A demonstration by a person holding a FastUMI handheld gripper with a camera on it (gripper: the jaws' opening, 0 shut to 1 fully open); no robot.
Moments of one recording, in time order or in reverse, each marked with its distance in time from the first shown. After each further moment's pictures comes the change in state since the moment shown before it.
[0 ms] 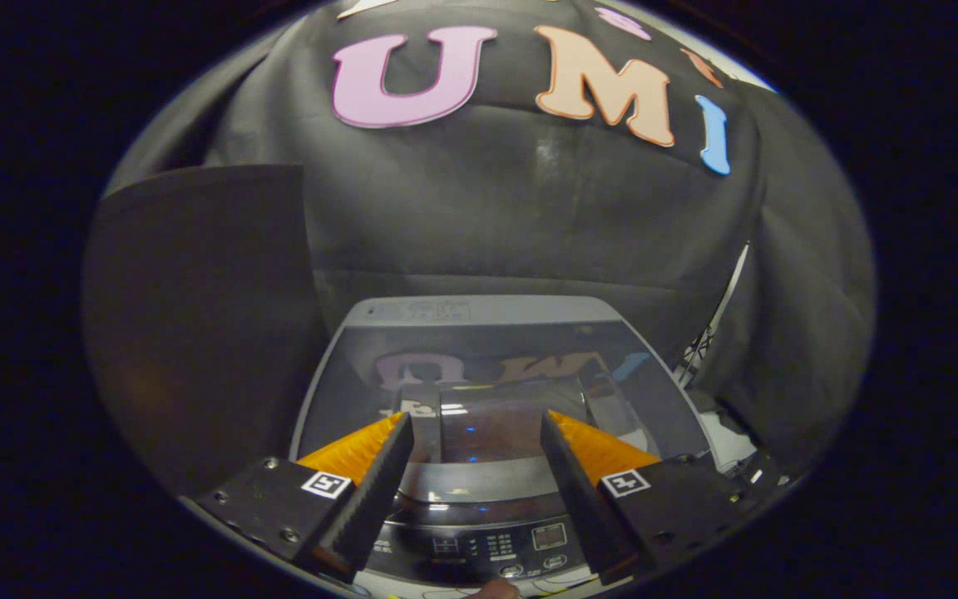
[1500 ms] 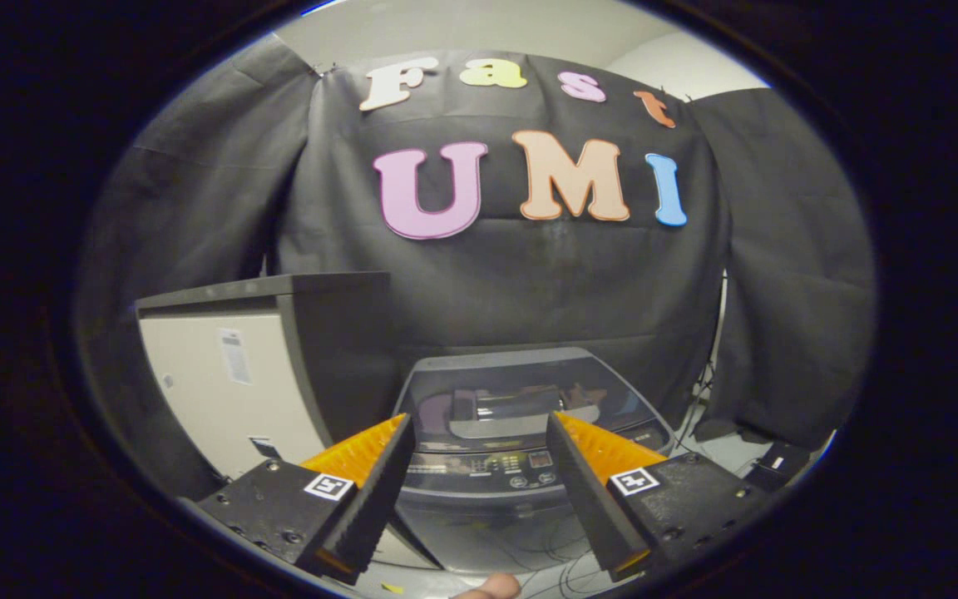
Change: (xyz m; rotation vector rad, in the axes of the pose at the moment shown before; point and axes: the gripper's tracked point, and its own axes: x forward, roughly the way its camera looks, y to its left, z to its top) arm -0.167 -0.002 -0.008 0.082 -0.374 0.106
